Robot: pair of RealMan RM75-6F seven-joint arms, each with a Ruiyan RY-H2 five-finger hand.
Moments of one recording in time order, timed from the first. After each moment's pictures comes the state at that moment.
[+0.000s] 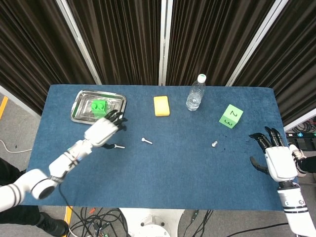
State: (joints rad) left arm -0.78 -1.31 -0.22 -1.47 1.52 0.77 0.06; right arm 0.26 -1.10 0.06 -1.68 -1.47 1.44 -0.04
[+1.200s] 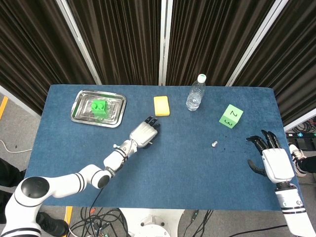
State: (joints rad) left arm -1.08 -1.79 -0.24 -1.11 1.09 0.64 0.44; right arm 0.24 -1.10 0.07 -1.70 -1.47 1.38 -0.04
